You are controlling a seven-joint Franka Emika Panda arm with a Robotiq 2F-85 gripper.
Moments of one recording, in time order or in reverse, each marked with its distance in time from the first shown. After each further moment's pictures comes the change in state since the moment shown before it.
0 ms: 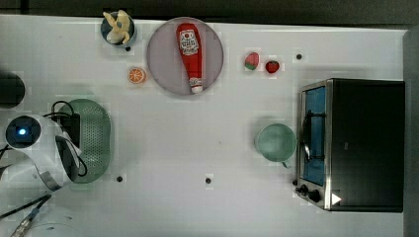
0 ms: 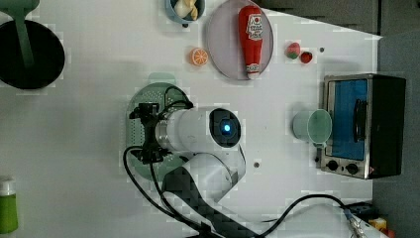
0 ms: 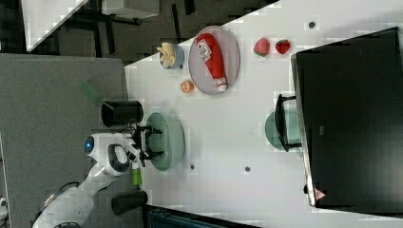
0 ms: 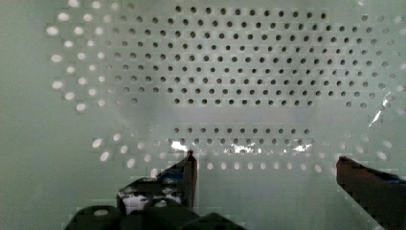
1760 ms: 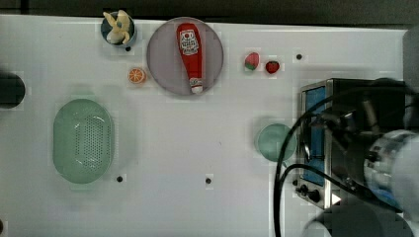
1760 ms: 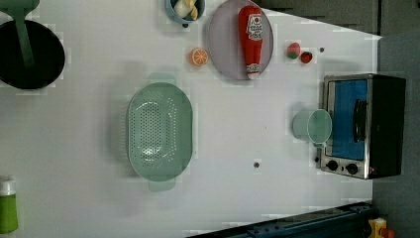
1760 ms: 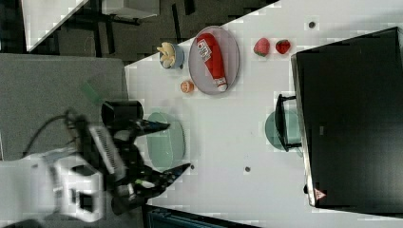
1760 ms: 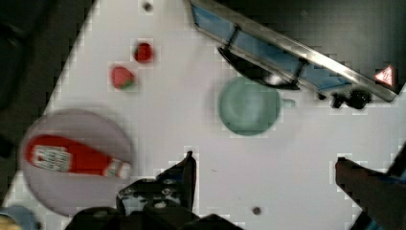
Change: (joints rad) arm -0.158 -0.995 -0.873 0.003 -0.476 -0.887 -1.141
